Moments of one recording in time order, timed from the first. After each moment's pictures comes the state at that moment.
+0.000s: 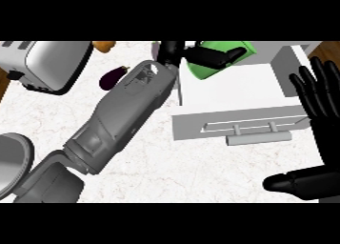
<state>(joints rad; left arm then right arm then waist) -1.30 0.00 -0.41 -0.43 0.55 0.40 -0.36 -0.14 -0.11 -0.09 -2.01 -0.20 0.18 0.14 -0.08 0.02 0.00</state>
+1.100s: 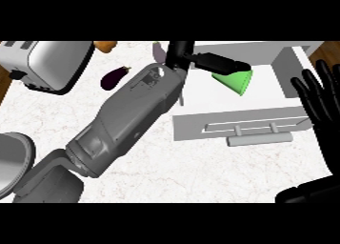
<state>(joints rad) -1.30 0.00 -0.53 -0.50 0.74 0.43 -0.44 -0.12 -0.11 -0.10 -2.05 -0.31 0.22 0.17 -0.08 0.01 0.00</state>
